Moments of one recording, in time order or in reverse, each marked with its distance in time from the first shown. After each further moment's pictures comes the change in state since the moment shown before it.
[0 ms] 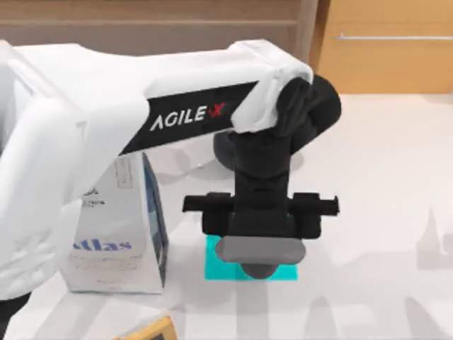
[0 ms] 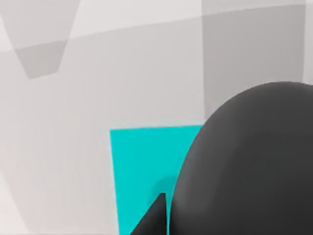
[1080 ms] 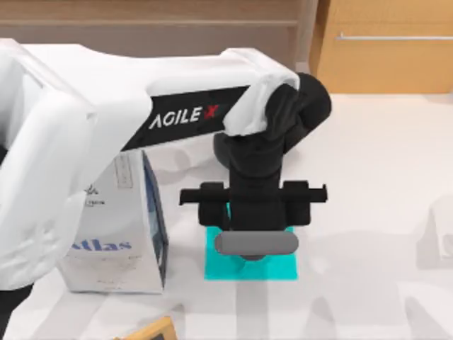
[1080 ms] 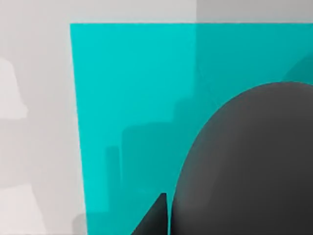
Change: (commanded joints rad) left arm 0.041 0.017 -0.035 0.137 -0.103 -0.034; right arm 0.000 0.000 0.000 0.000 0.000 0.000
